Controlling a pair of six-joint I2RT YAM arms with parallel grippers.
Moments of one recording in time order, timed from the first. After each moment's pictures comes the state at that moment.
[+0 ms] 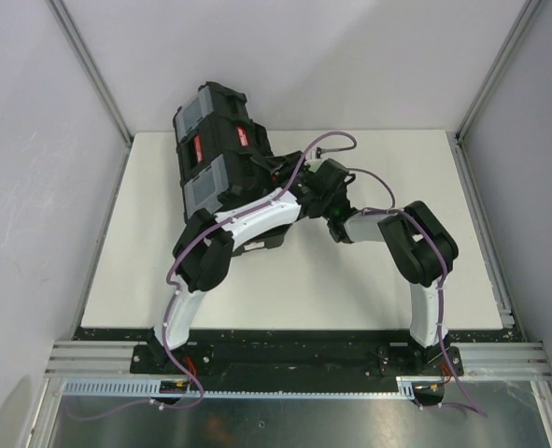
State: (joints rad) left arm -0.86 2.16 1.84 -0.43 -1.56 0.86; right arm 0.56 2.00 1.09 0.62 -0.06 1.40
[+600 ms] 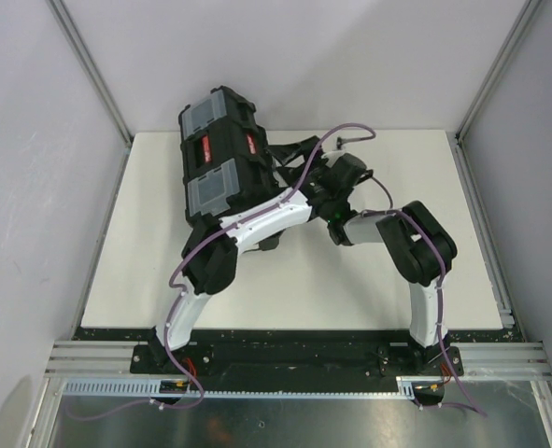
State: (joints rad) left arm -0.91 2.21 1.98 -0.46 -1.48 0.71; right arm 0.55 2.03 1.06 0.72 -0.15 1.43
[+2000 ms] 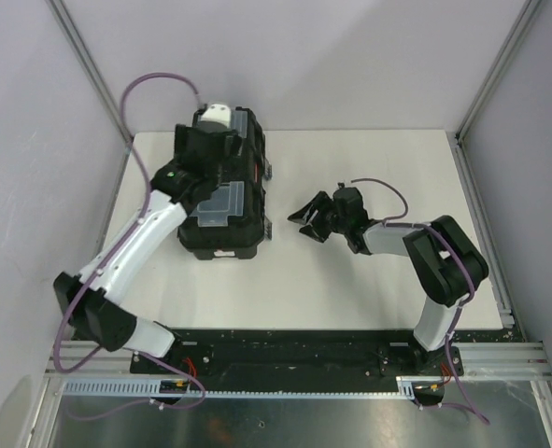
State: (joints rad) left arm -0.54 1.47 1.54 -0.57 -0.67 0.00; right arm 0.51 1.79 0.87 0.38 -0.27 1.17
